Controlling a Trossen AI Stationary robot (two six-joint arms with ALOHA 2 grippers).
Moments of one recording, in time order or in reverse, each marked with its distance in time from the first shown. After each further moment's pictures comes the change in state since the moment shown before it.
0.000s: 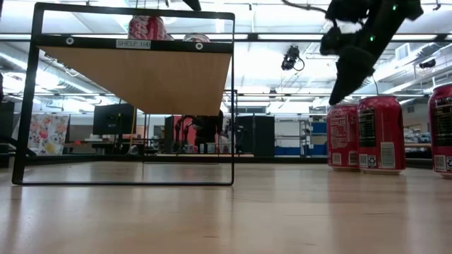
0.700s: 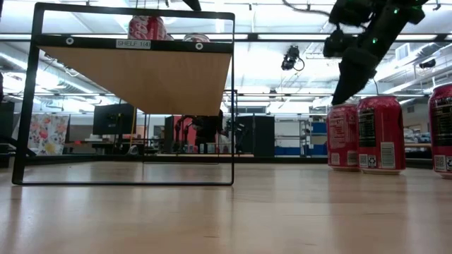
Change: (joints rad) left arm 0.006 0.000 0.000 0.001 0.001 -0.004; right arm -0.085 -0.045 -0.032 0.016 -0.068 -0.040
